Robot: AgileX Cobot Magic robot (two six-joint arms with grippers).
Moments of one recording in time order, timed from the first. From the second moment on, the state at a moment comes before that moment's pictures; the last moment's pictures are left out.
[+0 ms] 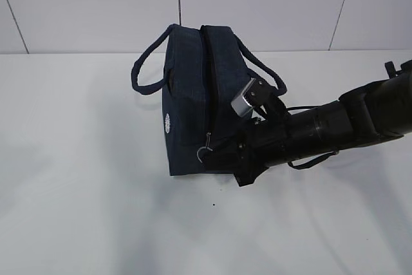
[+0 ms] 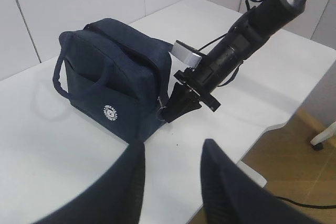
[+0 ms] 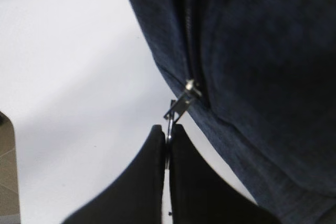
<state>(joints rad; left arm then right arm) -0.40 0.46 -0.77 -0.52 0.86 0.45 0.28 2.01 -0.98 1.66 0.84 -2.11</state>
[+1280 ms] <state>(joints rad) -0.40 0.46 -0.77 -0.52 0.87 0.45 0.28 1.82 -0.98 1.59 1.02 -1.78</state>
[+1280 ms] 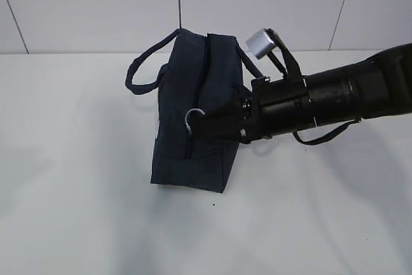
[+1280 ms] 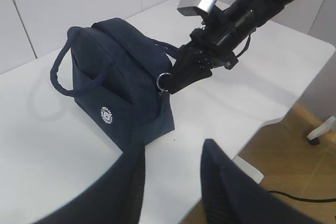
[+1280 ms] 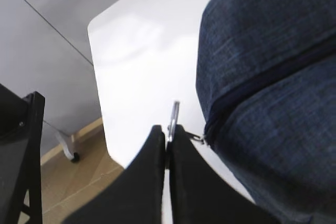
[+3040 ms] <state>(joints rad) -0.40 1.42 -0.78 -1.31 0.49 1.30 0.28 1.80 -1.06 1.77 0.90 -1.75</state>
